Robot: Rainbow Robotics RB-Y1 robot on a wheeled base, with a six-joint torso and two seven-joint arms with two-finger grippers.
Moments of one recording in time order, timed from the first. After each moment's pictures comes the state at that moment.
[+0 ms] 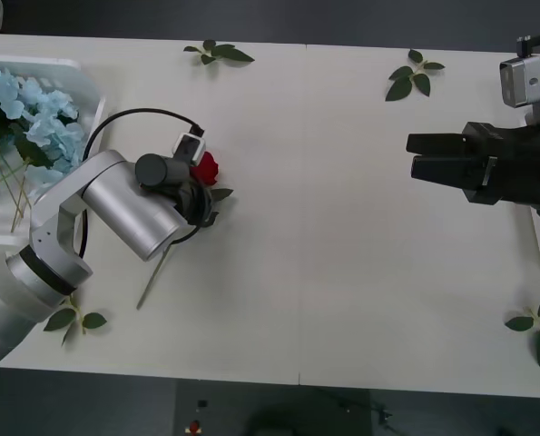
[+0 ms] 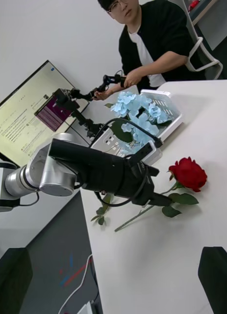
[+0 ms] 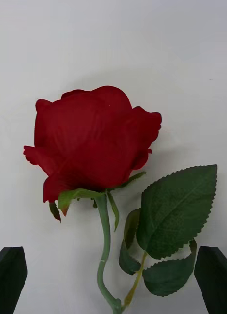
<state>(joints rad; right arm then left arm) -0.33 -1.19 0.40 -1.74 -2.69 0.89 2.68 -0.54 0.53 -0.59 -1.64 0.21 1.15 -1.14</state>
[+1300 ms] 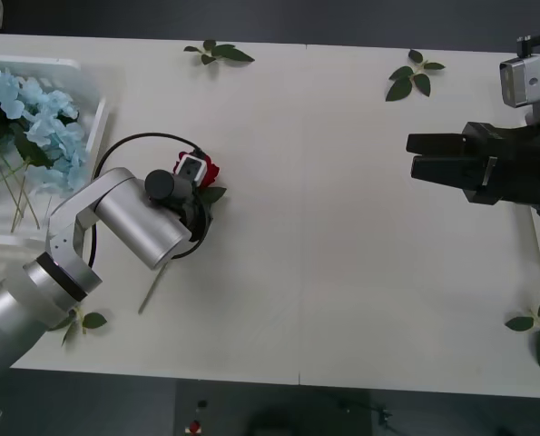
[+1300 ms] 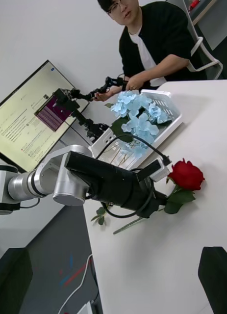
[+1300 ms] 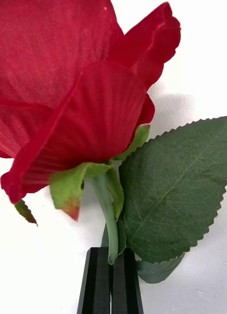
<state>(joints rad) -0.33 -1.19 0.40 -1.74 -2.69 0.89 2.68 -0.54 0.50 -0.62 -1.50 0.24 1.10 -1.16</state>
